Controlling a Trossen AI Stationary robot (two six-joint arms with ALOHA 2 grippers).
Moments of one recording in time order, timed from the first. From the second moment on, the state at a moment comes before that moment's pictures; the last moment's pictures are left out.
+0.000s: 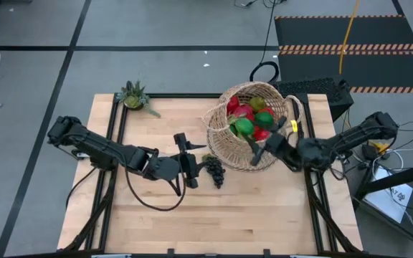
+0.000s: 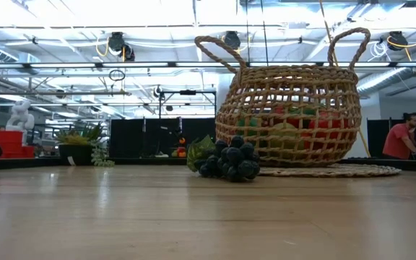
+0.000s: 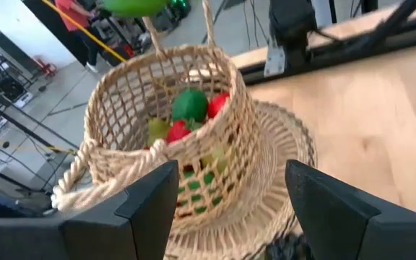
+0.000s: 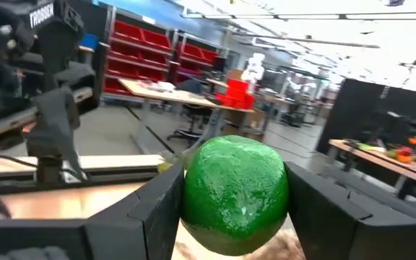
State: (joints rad) left arm -0.35 1.49 1.20 -0.15 -0.72 0.16; right arm 0.37 1.06 0.74 0.47 0.96 -0.36
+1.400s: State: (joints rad) left arm -0.23 1.49 1.20 -0.24 -0.65 0.09; right arm -0.38 1.35 1.31 -0.85 0.31 -0.25
